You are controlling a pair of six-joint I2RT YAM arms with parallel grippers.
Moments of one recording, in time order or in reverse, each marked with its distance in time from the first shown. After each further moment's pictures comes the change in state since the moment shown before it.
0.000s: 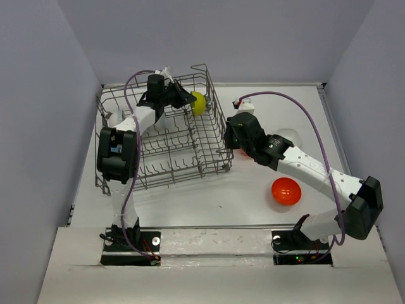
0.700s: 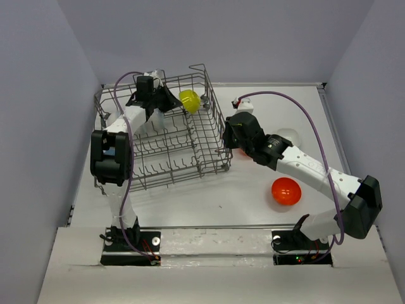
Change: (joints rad) left arm 0.080 -0.060 -0.026 -0.177 -0.035 0.154; right arm 0.000 0.010 0.000 0.022 -0.009 0.000
